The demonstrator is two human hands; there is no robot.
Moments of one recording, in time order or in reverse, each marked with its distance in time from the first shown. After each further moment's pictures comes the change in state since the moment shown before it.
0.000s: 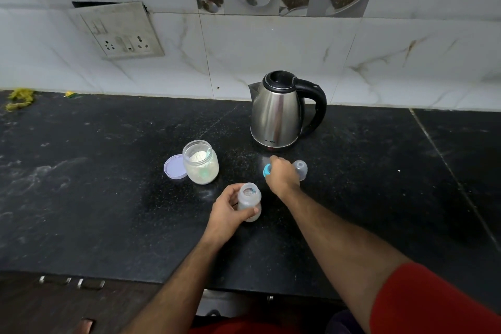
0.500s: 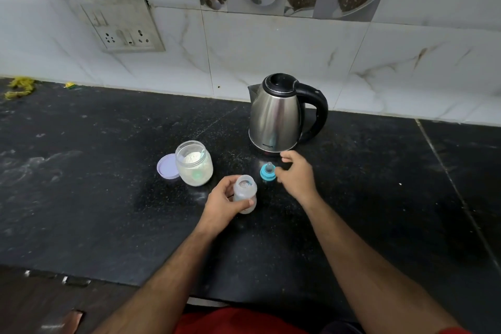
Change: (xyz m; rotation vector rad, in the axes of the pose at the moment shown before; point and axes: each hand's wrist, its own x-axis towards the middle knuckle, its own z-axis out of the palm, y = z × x) left_hand 0.030 0.011 0.011 0.002 0.038 -0.013; right_hand 0.000 0.036 -0.037 0.645 0.079 -0.007
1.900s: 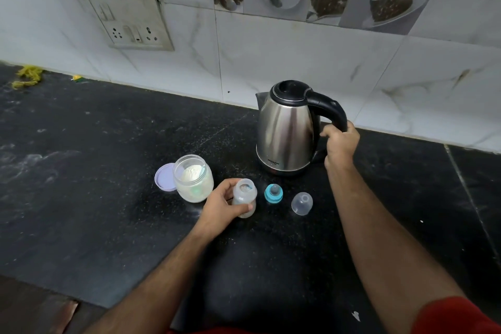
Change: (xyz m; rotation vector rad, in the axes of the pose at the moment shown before) left_hand 0.048 0.010 -0.005 0.018 0.042 -0.042; right_hand 0.131 -0.040 -0.052 0.693 0.362 0.074
